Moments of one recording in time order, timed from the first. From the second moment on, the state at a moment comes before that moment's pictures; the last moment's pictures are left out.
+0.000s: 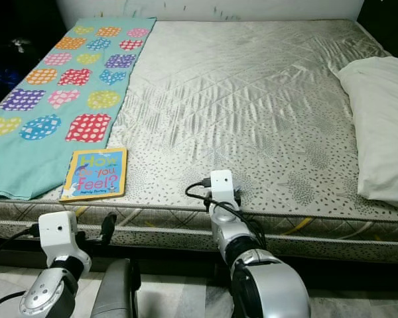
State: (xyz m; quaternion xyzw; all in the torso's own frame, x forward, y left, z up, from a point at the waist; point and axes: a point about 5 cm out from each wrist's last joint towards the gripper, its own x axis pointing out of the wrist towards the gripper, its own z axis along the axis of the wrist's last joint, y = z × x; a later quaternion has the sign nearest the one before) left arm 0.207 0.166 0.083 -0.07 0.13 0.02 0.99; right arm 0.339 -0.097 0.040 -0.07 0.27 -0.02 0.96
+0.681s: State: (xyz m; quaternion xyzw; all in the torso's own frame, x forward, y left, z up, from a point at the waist) left arm 0.208 0.165 0.082 -0.07 0.14 0.02 0.99; right arm 0.338 -0.098 0.038 -0.07 0.28 -0.04 0.96
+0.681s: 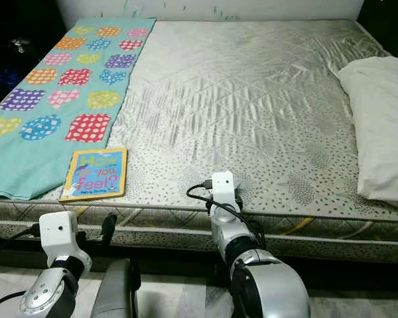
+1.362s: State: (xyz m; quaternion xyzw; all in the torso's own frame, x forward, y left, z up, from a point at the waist) left arm 0.209 0.164 0.081 -0.08 0.14 0.02 0.99; right arm 0.337 -0.084 0.037 0.16 0.32 -0.06 0.93
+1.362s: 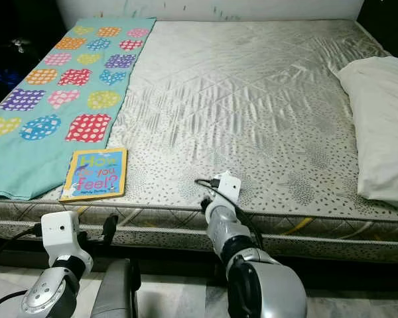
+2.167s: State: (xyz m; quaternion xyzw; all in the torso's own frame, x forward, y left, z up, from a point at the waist) left arm 0.209 0.162 0.078 -0.08 0.15 0.01 0.99; right arm 0.358 -0.095 0.066 0.28 0.24 -0.10 0.93
